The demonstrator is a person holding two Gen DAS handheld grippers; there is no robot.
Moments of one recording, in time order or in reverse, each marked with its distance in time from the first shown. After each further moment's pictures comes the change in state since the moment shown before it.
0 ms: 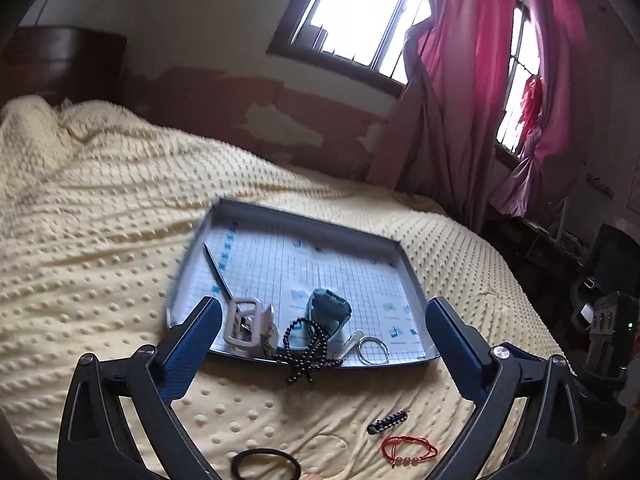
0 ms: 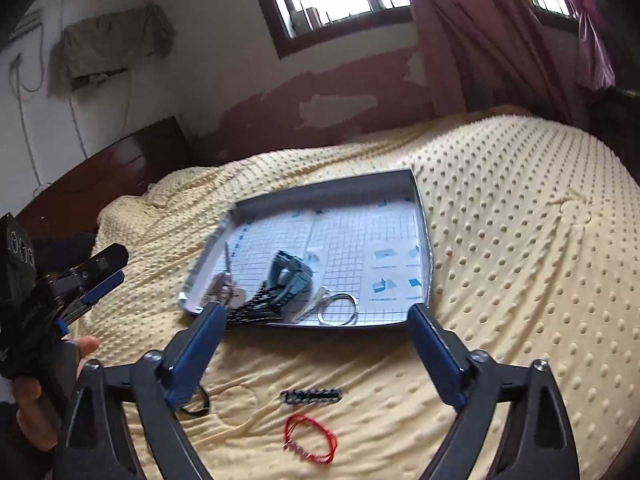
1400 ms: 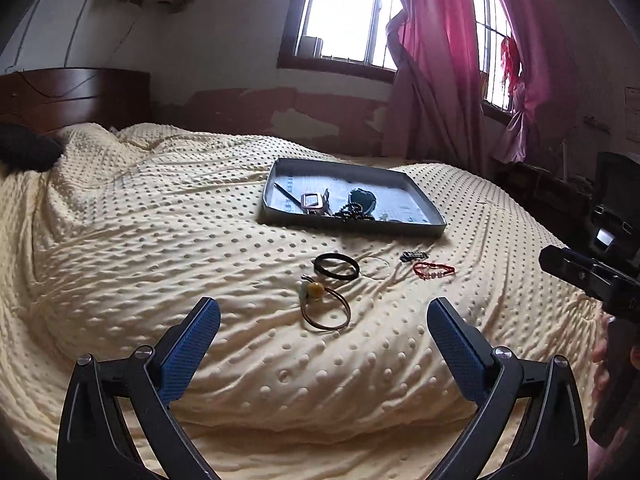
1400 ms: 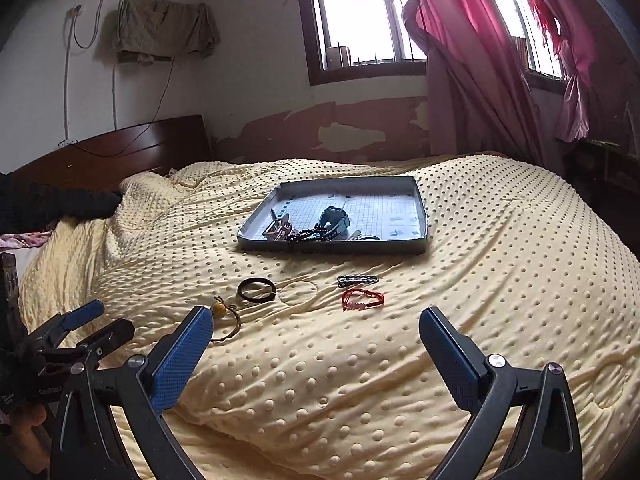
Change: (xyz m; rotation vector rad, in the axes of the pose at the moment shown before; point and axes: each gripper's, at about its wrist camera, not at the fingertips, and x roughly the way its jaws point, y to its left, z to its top) left arm -0.176 -0.001 -0.161 0.143 0.003 0.120; right arm -0.115 0.096 -0.135 -0.127 -0.099 -0.097
